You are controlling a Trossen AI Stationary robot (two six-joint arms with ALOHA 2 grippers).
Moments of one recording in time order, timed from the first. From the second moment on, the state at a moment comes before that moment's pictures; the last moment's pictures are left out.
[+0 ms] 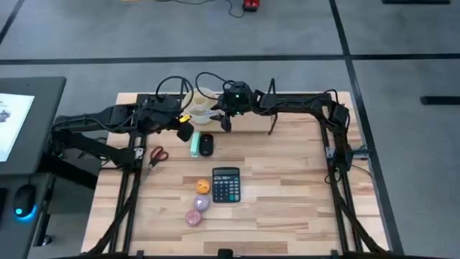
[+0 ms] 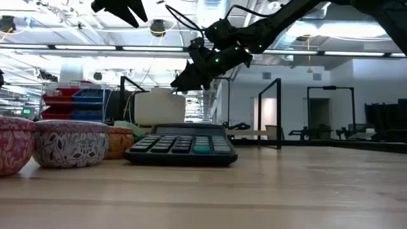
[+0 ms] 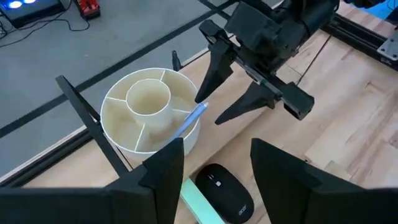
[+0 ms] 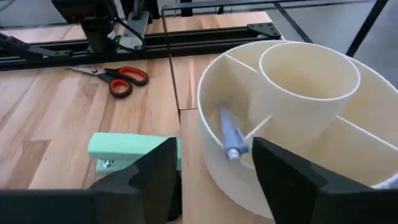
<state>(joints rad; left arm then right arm) 0.03 1.10 1.30 -0.82 -0.66 -0.46 -0.41 2.02 1.49 0.06 -0.31 -0.14</state>
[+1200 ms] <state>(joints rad) 0.03 1.10 1.30 -0.82 -0.64 -0.47 -0.38 2.08 1.49 0.22 -0.23 -0.08</state>
